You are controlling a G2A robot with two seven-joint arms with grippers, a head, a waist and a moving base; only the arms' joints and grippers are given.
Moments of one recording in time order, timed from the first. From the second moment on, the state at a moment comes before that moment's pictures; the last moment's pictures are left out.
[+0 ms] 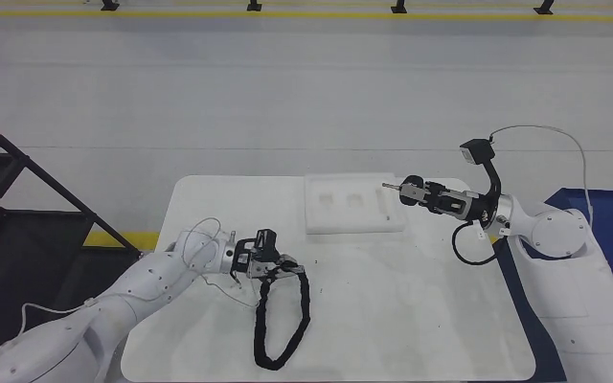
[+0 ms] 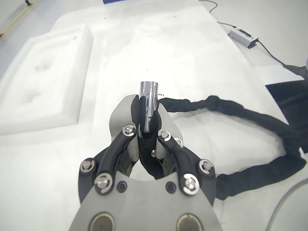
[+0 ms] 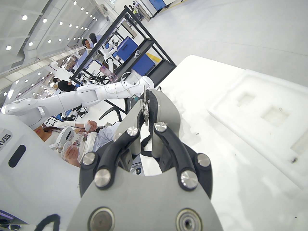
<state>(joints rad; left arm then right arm) 0.64 -0.99 -0.31 -0.93 1.53 -0.88 0.84 -1.00 -0.99 1.38 -1.47 0.28 -0.54 1.10</state>
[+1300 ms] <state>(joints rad) 0.55 -1.09 -0.44 -1.19 1.36 -0.82 0.78 -1.07 -0.91 1.51 -1.87 0.12 -0.23 1.36</state>
